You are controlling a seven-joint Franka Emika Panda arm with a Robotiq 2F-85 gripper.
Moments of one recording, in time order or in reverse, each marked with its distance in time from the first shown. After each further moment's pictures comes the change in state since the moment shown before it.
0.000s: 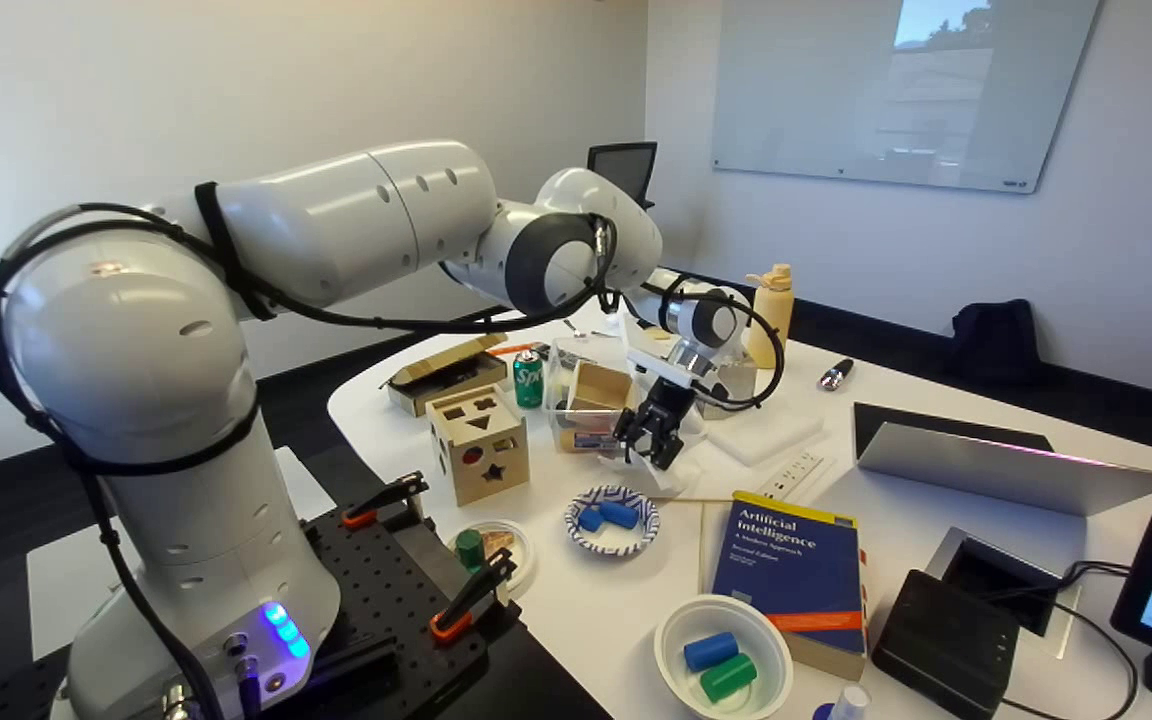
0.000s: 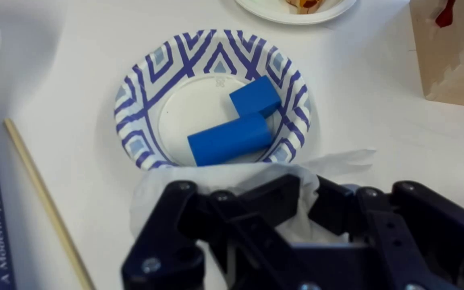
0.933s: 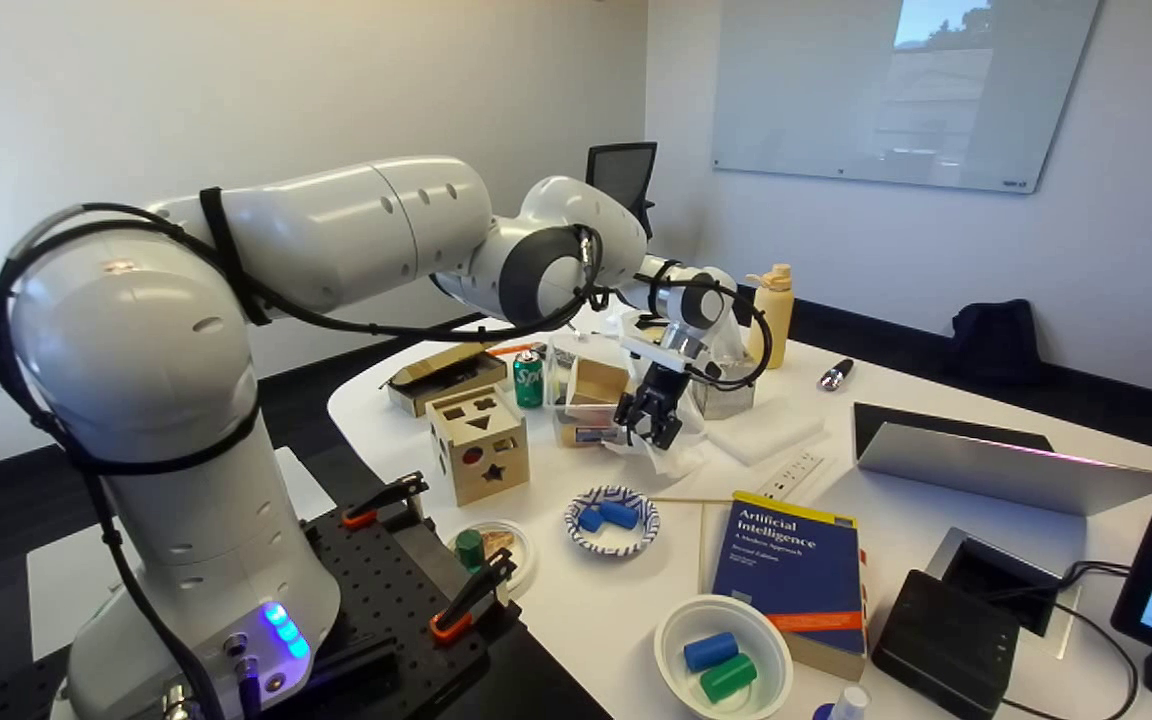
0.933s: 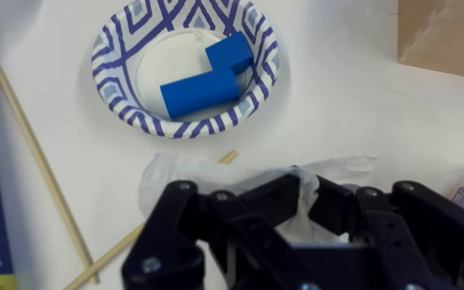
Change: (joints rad) arm 0.050 0.055 0.000 0.150 -0.005 0.004 0.000
